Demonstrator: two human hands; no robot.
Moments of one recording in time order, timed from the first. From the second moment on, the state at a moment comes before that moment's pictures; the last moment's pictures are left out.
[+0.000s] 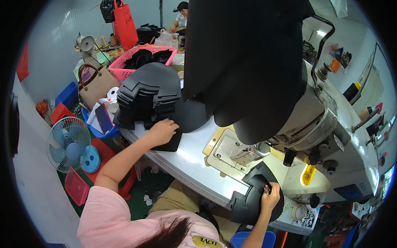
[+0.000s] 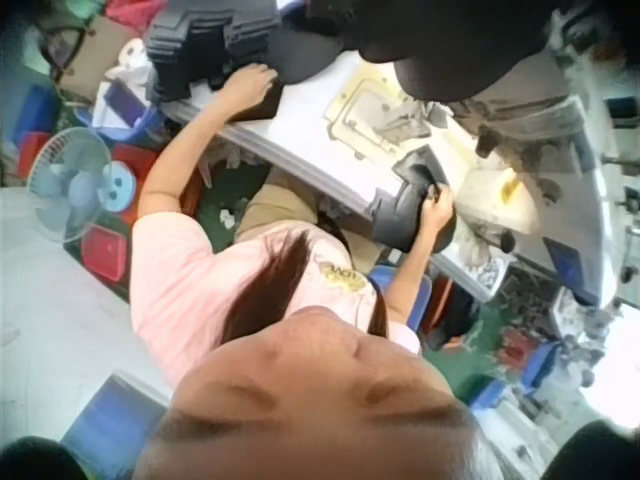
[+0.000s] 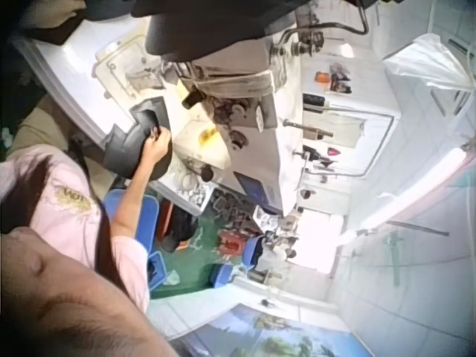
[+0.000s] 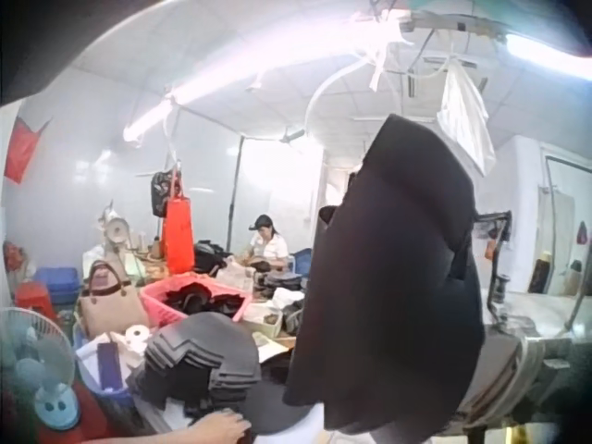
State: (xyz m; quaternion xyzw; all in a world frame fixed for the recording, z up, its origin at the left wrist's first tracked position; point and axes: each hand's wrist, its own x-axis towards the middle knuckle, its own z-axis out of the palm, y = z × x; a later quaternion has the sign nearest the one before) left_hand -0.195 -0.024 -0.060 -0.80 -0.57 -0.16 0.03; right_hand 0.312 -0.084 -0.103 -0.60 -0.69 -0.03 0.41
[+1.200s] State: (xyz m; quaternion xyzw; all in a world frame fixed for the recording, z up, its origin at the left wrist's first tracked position) left_hand 0.012 -0.044 -0.041 -0.69 -0.26 -0.30 -0.61; right_hand 0.311 -0.103 -0.099 -0.57 -0.71 0.00 0.41
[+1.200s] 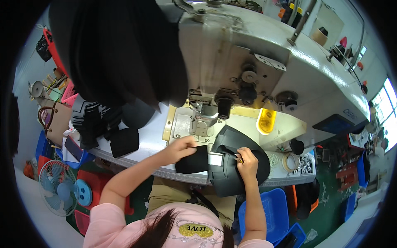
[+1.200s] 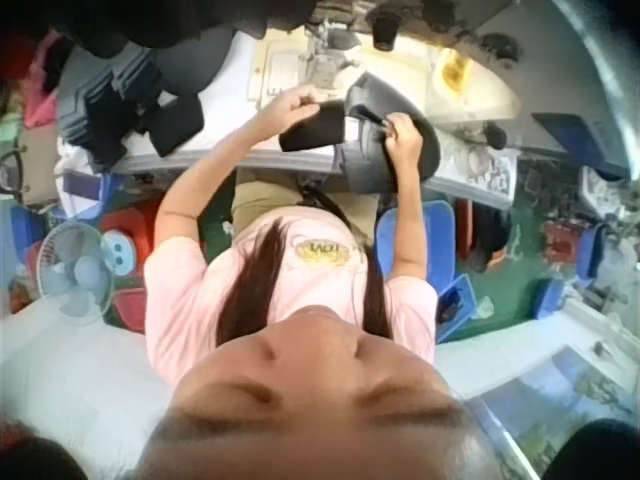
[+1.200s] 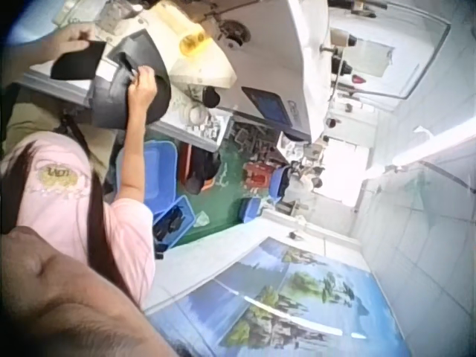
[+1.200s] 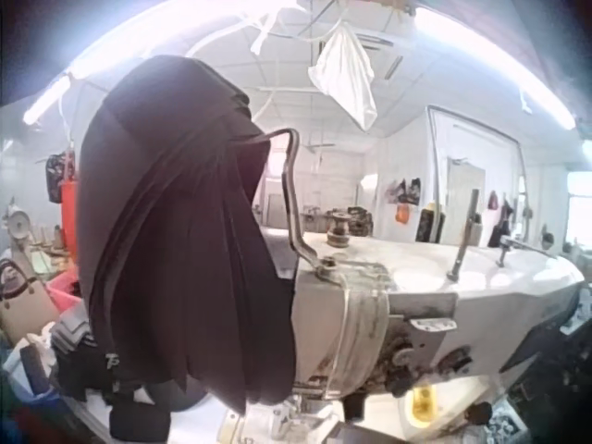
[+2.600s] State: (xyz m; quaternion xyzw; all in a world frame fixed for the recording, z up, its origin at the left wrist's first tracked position) left_hand 0.017 0.025 0.046 -0.71 -0.48 -0.29 -0.42; right_hand 0.253 -0.024 0.005 -0.56 -0.69 0.19 0.43
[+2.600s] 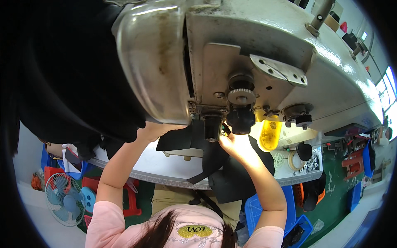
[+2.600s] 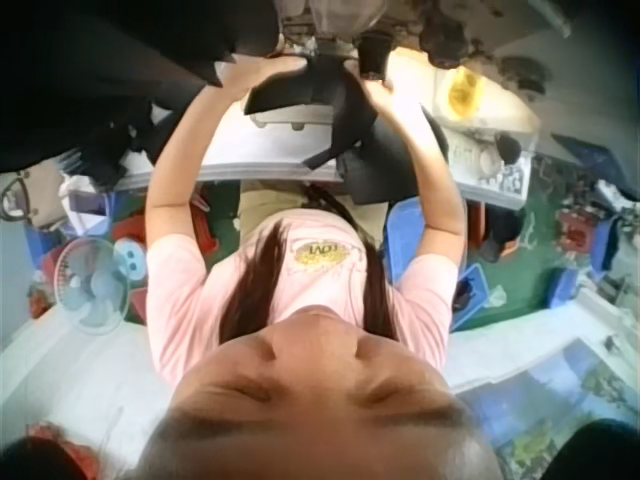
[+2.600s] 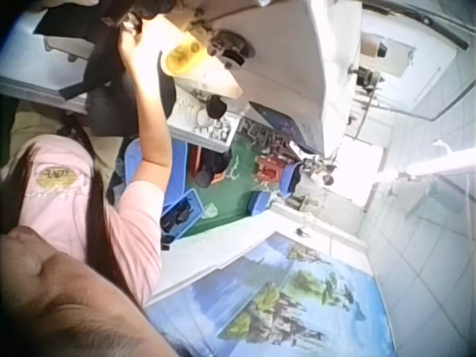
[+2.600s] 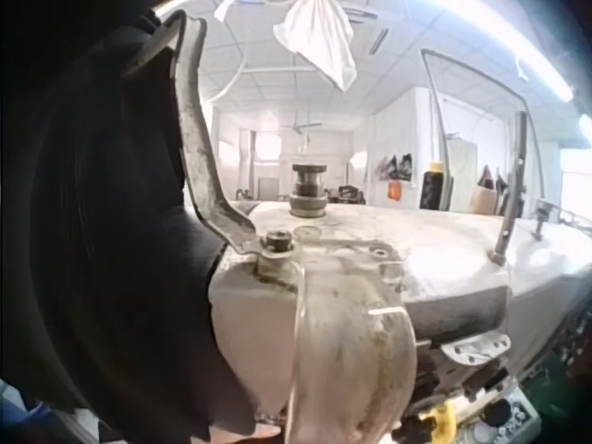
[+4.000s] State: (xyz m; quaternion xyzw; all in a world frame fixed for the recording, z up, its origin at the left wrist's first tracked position) left_hand -0.004 0.021 0.042 -0.80 -0.44 -0.26 -0.31; right_hand 0.354 0.041 -0.133 -0.35 -0.44 0.70 0.43
